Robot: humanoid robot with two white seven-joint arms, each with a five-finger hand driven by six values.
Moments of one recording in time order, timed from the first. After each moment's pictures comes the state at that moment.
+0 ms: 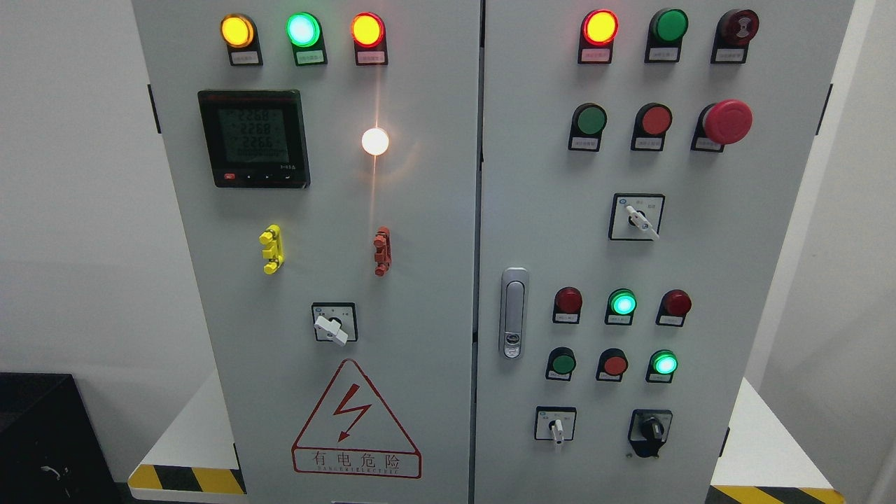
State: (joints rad) left arm 0.00 -0.10 -0.14 0.00 0.10 -0.06 0.15; right arm 0.12 0.12 -0.05 -1.54 1.03 0.09 -0.19
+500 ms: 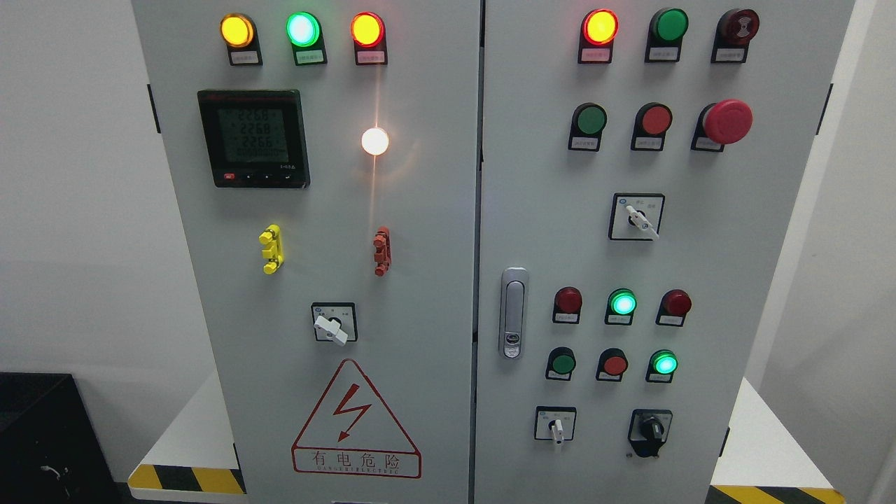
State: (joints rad) left arm 0.00 -0.10 -0.14 0.00 0.10 -0.06 0.15; right arm 0.01 0.13 -0.09 -1.59 1.15 0.14 -0.14
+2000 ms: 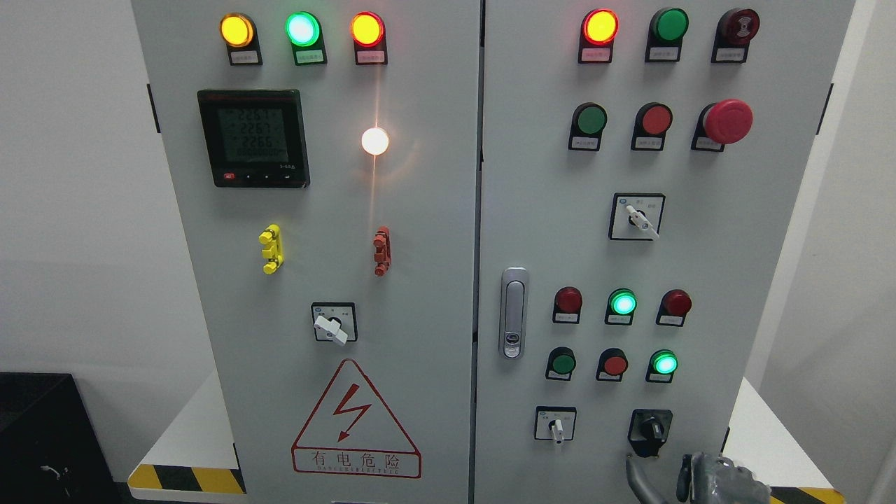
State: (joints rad) left arm 0.00 -0.10 -0.14 0.00 0.10 -0.06 0.15; right arm -0.21 0.13 -0.16 -1.59 1.31 0.18 -0.08
